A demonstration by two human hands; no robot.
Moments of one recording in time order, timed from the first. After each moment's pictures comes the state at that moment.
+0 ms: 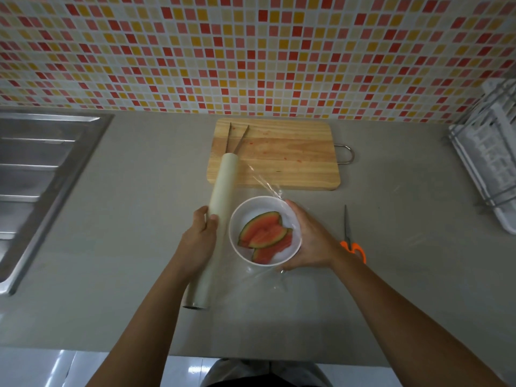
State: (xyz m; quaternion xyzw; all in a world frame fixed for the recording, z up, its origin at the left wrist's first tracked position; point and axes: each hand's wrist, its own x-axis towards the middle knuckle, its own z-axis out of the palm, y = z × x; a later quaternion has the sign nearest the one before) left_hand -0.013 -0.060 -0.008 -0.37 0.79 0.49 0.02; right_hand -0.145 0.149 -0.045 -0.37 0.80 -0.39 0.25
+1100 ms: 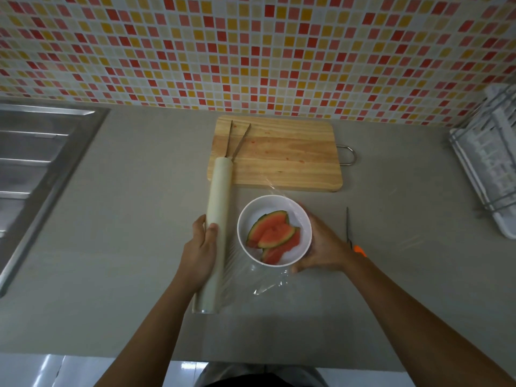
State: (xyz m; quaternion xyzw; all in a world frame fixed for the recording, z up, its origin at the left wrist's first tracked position) left_hand -0.004 -0.056 -0.035 -0.38 0.77 0.51 -0.02; right_hand -0.156 0.160 -0.059 -0.39 0.77 -0.43 0.26
